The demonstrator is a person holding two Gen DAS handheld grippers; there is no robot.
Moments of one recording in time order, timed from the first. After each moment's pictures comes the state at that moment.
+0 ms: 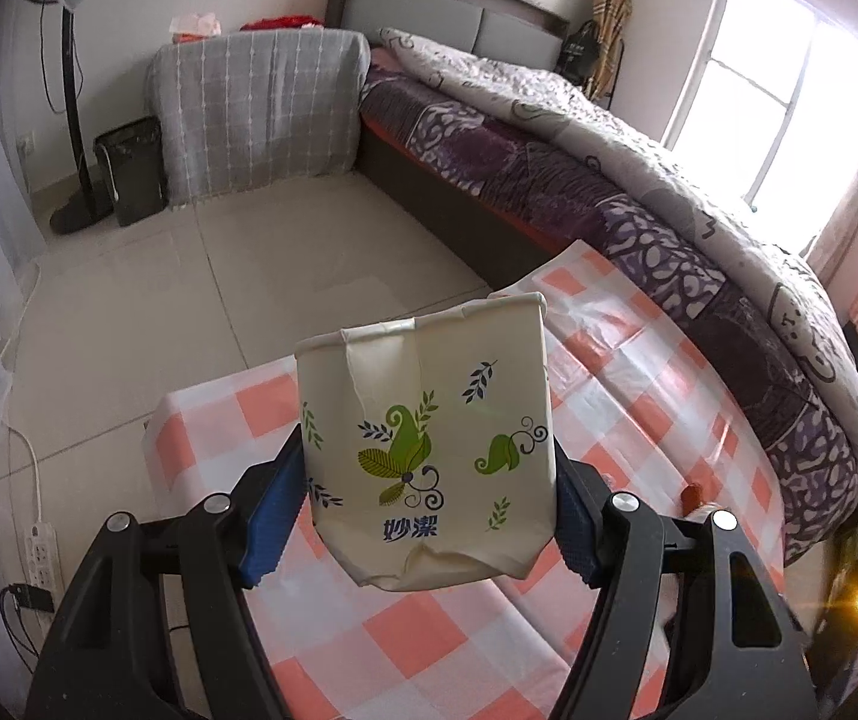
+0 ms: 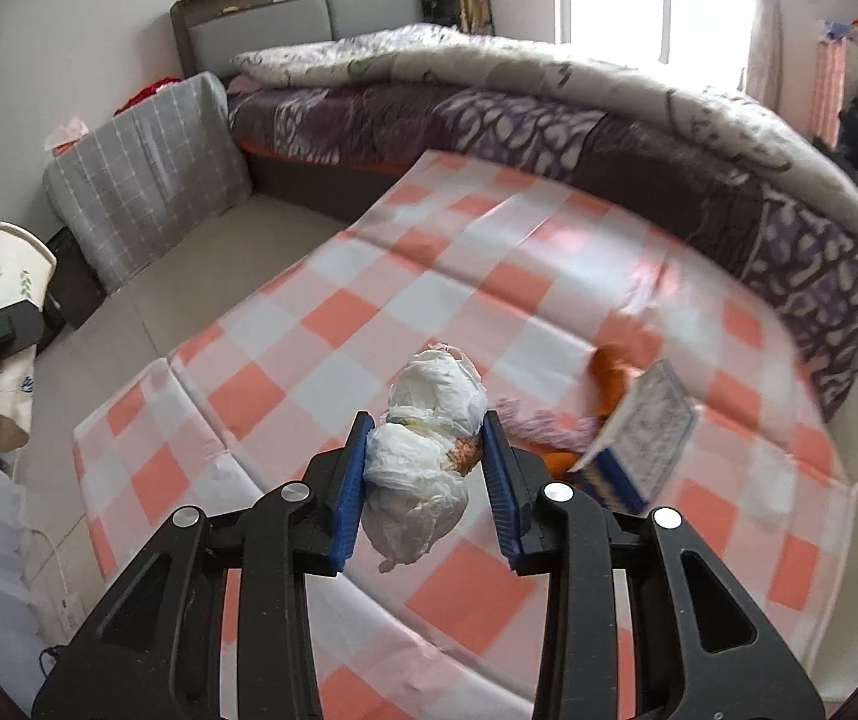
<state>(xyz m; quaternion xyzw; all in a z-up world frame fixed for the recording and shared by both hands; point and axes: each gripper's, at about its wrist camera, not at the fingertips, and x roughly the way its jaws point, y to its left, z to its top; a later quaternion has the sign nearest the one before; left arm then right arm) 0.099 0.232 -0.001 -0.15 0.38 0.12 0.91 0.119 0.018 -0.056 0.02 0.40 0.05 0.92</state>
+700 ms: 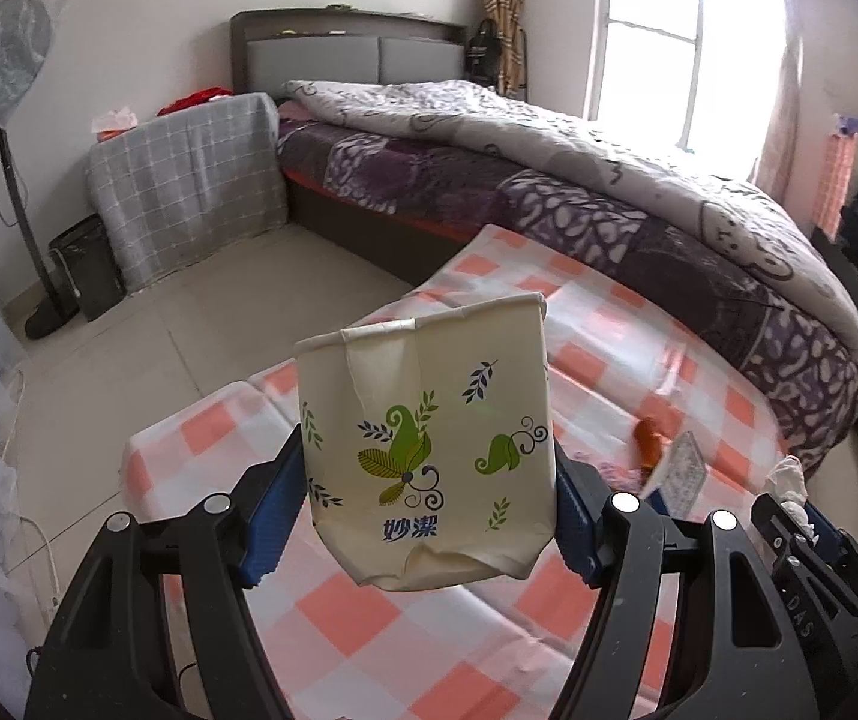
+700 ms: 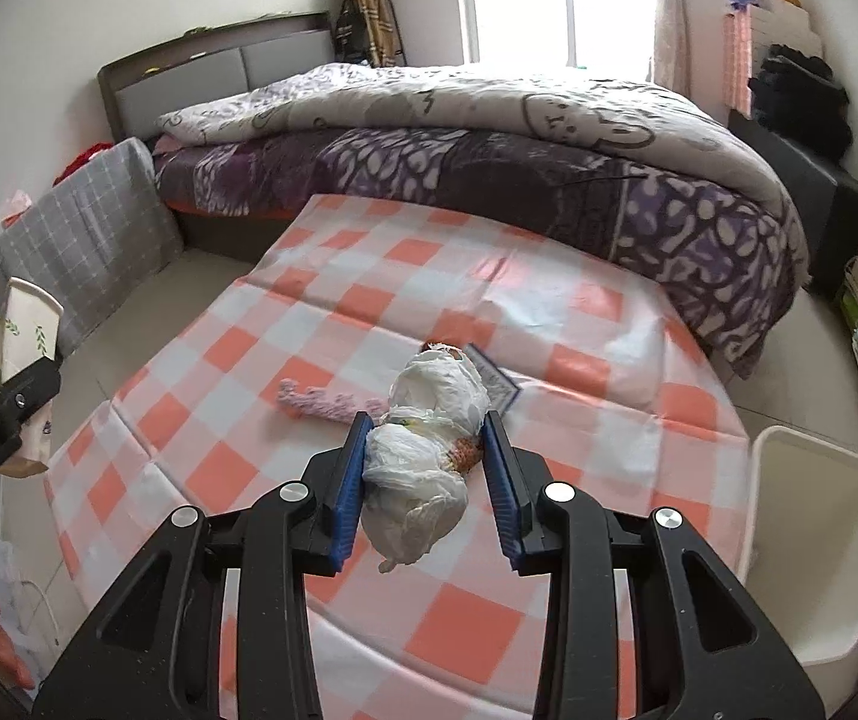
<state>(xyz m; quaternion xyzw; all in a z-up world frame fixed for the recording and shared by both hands) 0.080 0.127 -0.004 -0.04 0.35 0.06 0.93 0.072 -0.082 -0.040 0.06 0.37 -0.04 0.93</state>
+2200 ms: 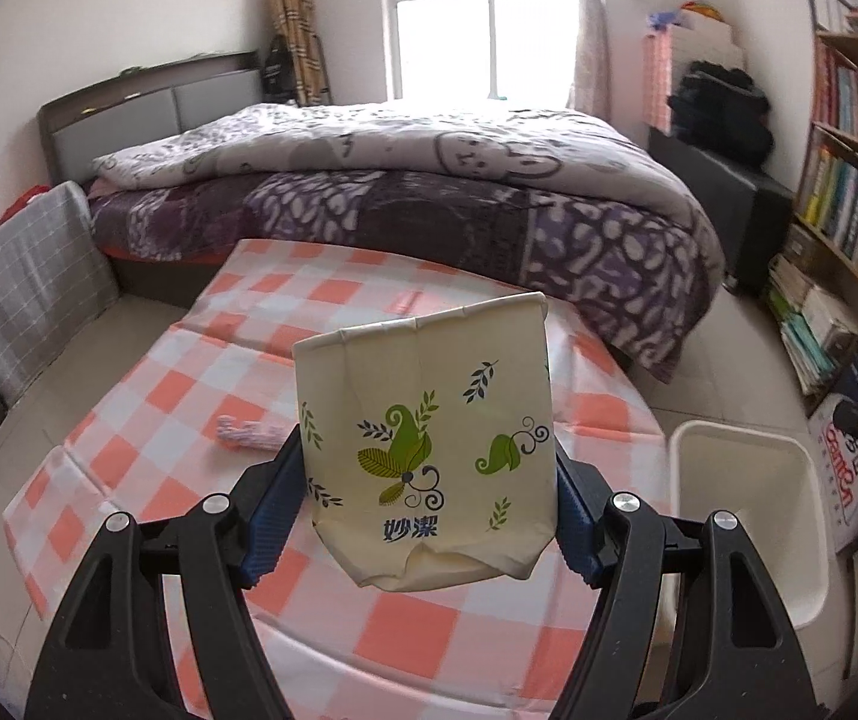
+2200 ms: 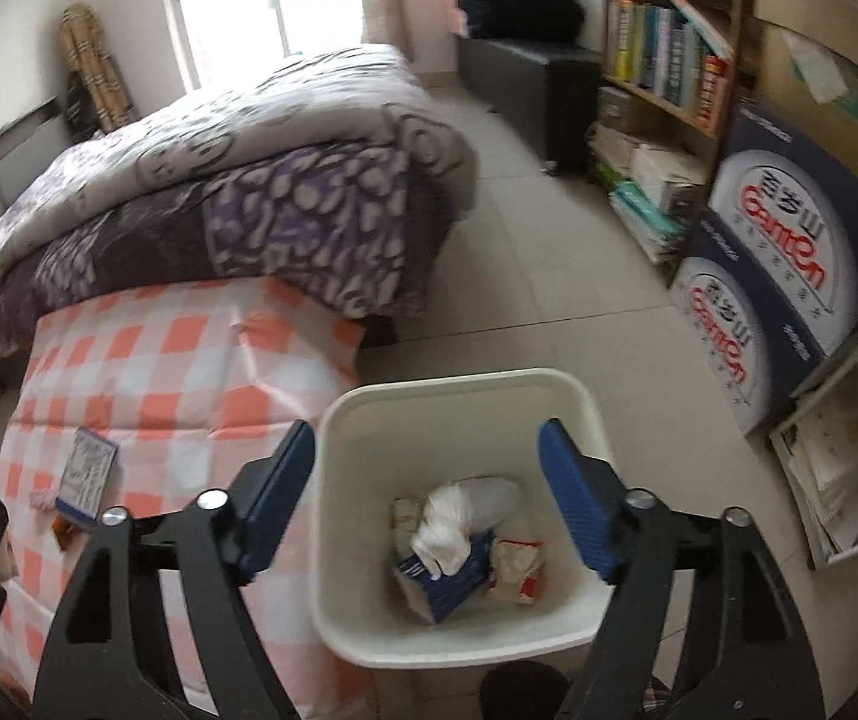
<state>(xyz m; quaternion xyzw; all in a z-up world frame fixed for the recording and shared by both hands) 0.047 -0.097 -0.025 0.07 0.34 -0.13 0.93 -0.033 -0.344 -0.033 0.18 0.38 -0.30 0.86</state>
